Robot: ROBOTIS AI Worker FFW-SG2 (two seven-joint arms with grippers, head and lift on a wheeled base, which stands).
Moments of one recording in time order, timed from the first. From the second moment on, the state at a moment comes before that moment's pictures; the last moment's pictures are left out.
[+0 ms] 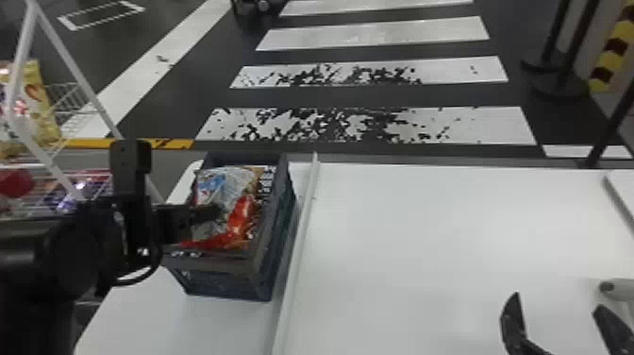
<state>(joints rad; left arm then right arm) 0.02 0.28 0.34 -2.19 0.30 1.41 -0.19 0.58 -0.06 0.13 -1.78 0.02 -0.24 -0.24</state>
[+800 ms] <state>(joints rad) 0.05 0.19 0.28 -2.42 0.32 1.43 -0.10 0.58 -0.05 0.15 -1.78 0.03 -0.23 -0.24</state>
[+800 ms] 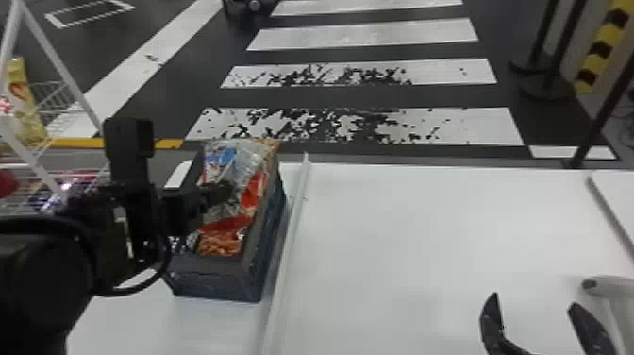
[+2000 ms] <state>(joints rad) 0.11 0.03 -0.28 -2.24 0.20 1.19 0.19 0.59 -0.05 0.13 -1.78 0.02 -0.25 -0.24</state>
